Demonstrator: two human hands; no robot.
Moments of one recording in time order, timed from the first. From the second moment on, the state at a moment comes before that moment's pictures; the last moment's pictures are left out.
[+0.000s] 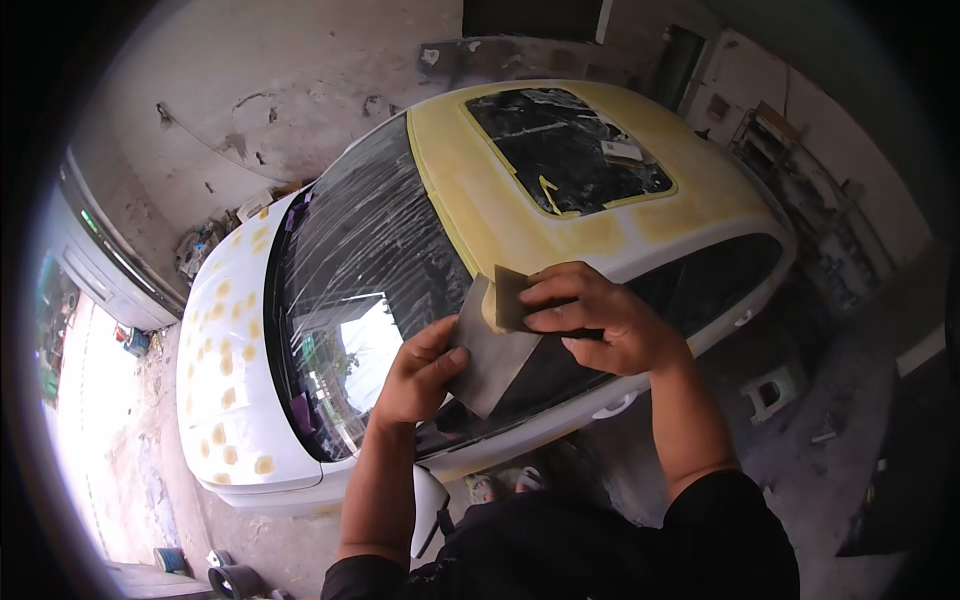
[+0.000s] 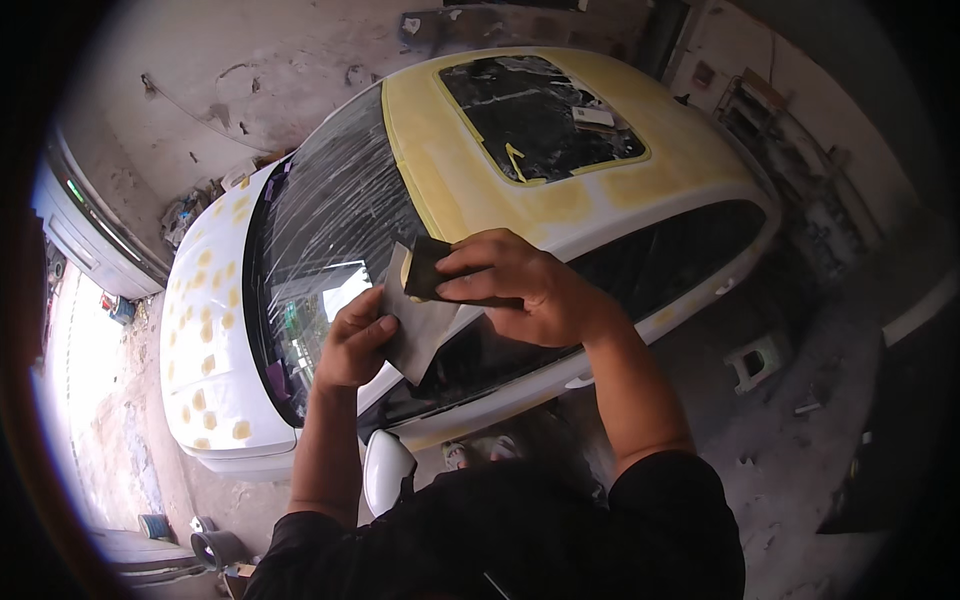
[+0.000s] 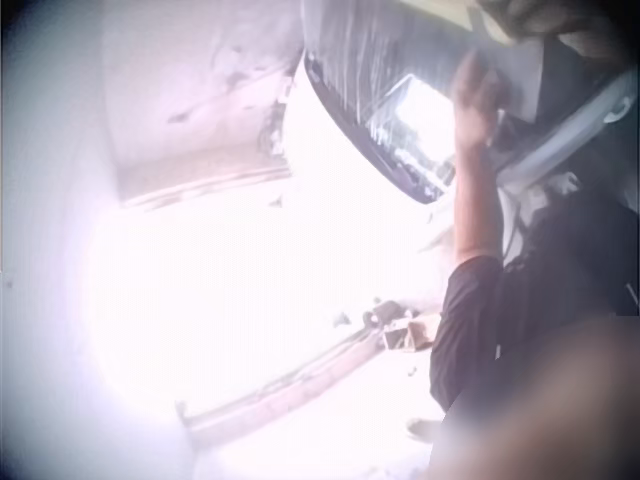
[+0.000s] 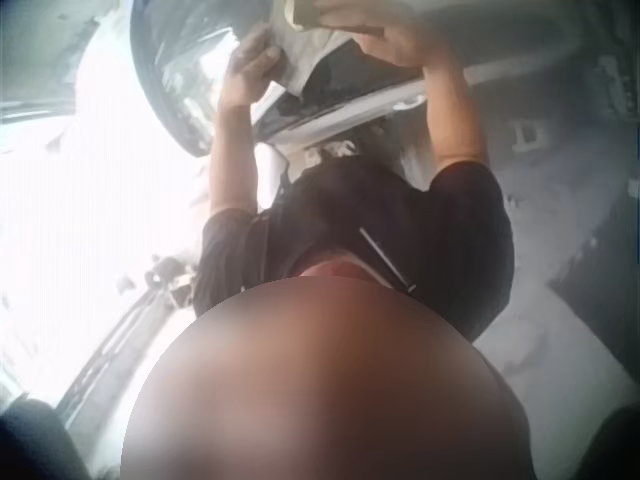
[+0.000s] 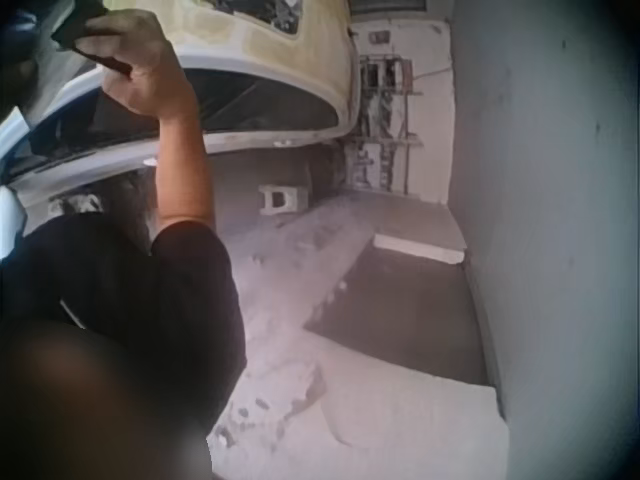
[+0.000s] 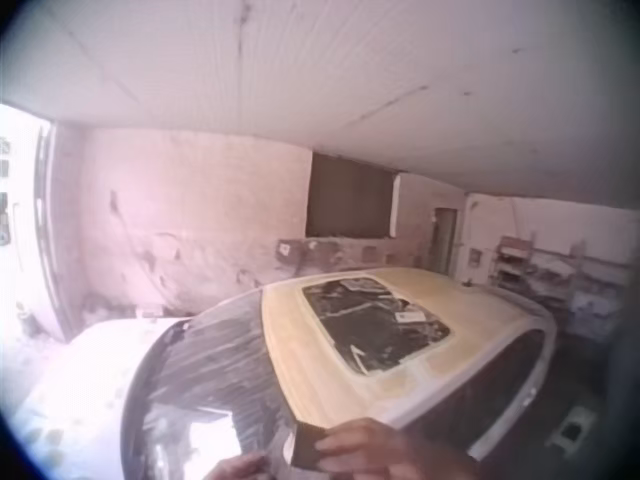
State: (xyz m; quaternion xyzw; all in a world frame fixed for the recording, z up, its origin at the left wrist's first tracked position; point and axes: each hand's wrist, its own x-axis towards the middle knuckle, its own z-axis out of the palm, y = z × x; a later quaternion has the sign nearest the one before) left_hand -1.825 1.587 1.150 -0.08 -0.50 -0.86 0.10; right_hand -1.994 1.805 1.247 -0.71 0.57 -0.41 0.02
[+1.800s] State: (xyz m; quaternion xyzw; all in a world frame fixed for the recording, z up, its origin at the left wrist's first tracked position) left_hand -2.124 1.404 0.826 0.21 -0.34 -0.72 0.57; right_hand -2.370 1.486 1.070 -0.45 0.89 0.08 0.10
